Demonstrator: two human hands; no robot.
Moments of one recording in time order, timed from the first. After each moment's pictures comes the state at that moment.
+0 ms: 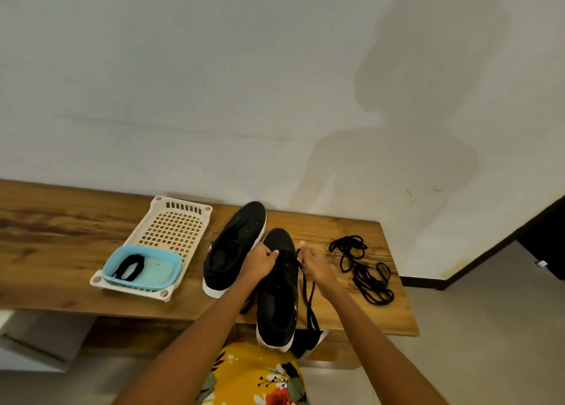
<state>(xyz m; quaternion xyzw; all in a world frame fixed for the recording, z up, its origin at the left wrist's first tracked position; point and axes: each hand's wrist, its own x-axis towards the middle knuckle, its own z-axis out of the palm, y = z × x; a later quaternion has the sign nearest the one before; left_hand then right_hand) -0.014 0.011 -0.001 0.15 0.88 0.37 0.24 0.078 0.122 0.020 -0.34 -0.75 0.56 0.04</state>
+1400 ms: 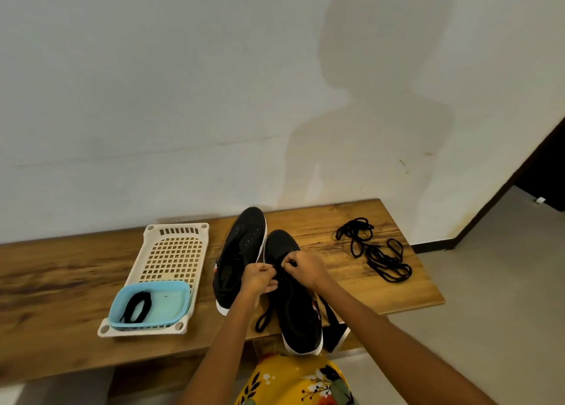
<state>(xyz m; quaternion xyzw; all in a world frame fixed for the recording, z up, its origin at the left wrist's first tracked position) -0.029 -0.012 -0.024 0.00 0.75 0.53 0.38 0.046 0.103 -0.013 -0.23 -0.94 0.26 0.01</state>
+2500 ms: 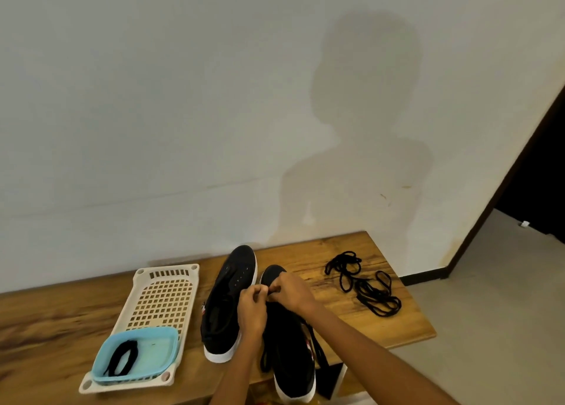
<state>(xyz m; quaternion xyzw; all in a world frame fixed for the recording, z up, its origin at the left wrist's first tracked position) -0.007 0.005 -0.001 0.12 0.82 0.54 0.13 0.033 0.106 0.023 -0.22 -0.93 0.28 -0.01</state>
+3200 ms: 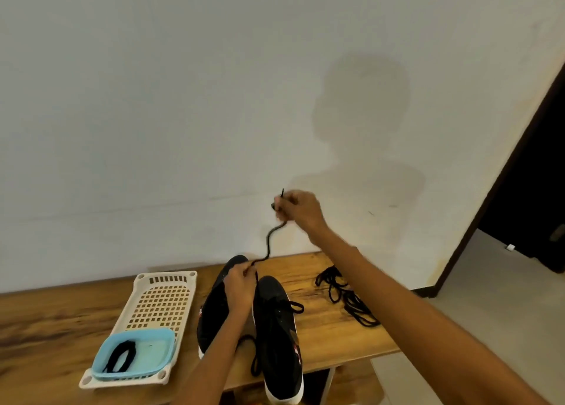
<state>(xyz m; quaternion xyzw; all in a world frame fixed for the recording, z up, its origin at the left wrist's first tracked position) -0.024 0.011 0.062 0.18 0.82 0.53 0.05 0.035 0.147 0.205 -0.20 -0.75 0.56 0.28</state>
